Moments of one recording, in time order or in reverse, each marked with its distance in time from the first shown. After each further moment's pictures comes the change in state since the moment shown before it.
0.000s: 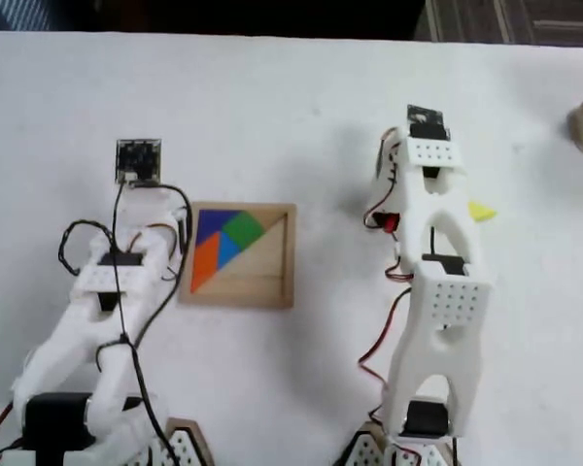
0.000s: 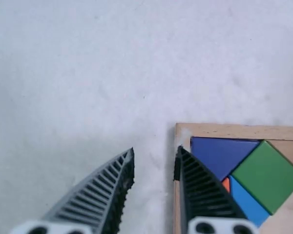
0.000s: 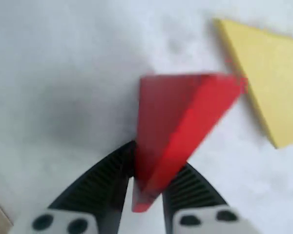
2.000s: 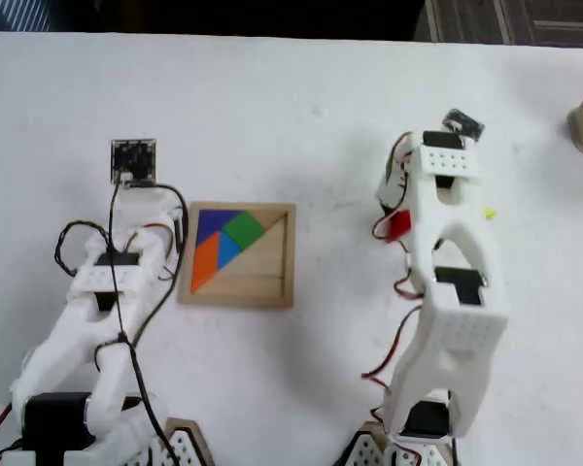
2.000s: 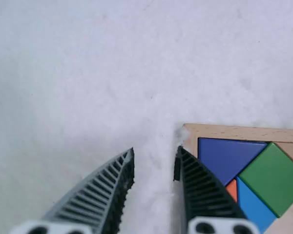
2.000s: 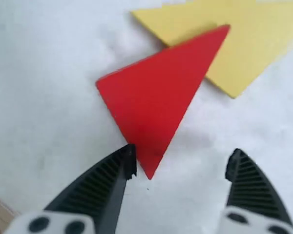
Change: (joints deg) left arm -1.2 0.0 0.0 0.0 0.0; right arm 1.8 -13.4 15.4 -7.9 -22.3
